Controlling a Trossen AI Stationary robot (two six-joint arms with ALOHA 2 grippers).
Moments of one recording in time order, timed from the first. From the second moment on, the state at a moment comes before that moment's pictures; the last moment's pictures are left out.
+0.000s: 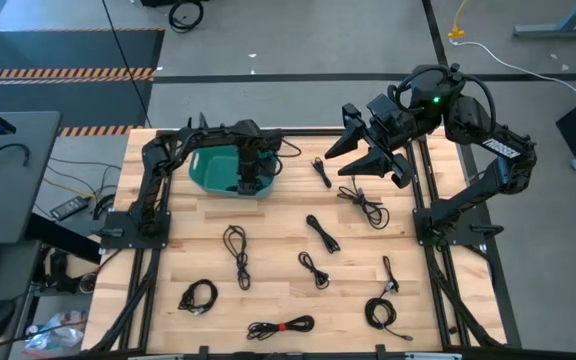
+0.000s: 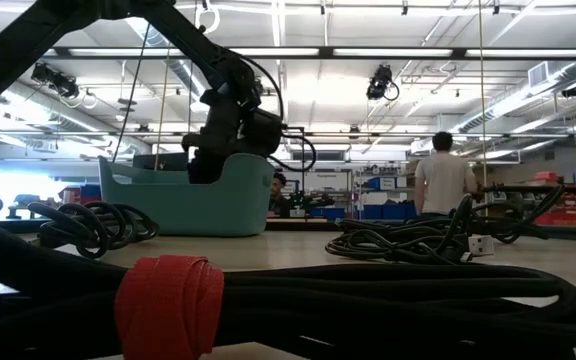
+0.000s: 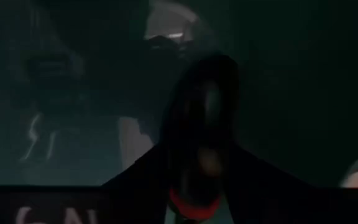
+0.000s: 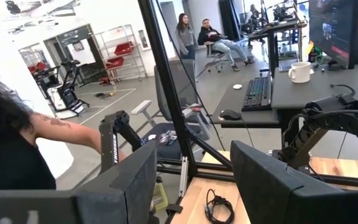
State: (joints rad) left arm 0.53 2.10 1.54 -1.18 0.16 0.53; right arm -0.11 1.39 1.93 -0.59 -0.61 0.19
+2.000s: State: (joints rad) left arm -0.16 1.62 2.22 -1.57 -0.30 -0.91; right arm -0.17 1.41 1.93 -1.34 -0.14 0.08
